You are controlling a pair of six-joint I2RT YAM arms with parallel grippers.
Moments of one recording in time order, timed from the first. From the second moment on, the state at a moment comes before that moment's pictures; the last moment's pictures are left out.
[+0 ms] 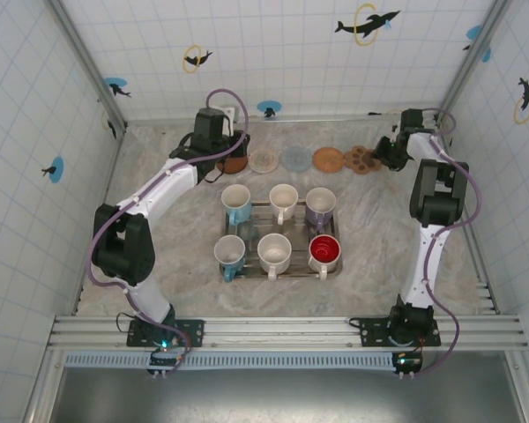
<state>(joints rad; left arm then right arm) -0.41 1.75 1.42 -0.23 0.14 -0.29 -0.10 2.36 1.88 -0.62 -0.31 0.36</state>
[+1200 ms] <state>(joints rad) -0.44 1.52 1.36 -0.25 0.08 -0.29 0.02 1.93 1.67 -0.60 -0.15 0.35</state>
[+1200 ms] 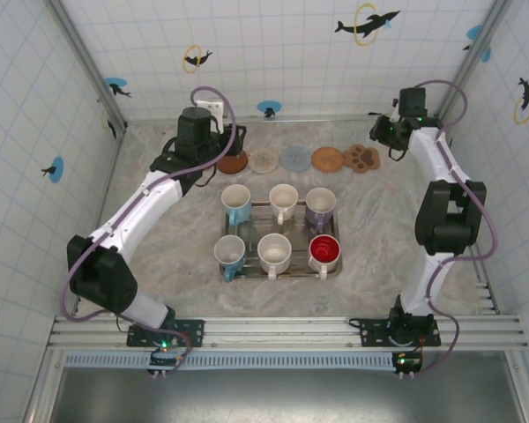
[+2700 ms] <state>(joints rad) -0.53 1.05 0.82 -0.10 -0.14 -0.28 0.67 1.37 1.07 -0.71 0.28 0.48</state>
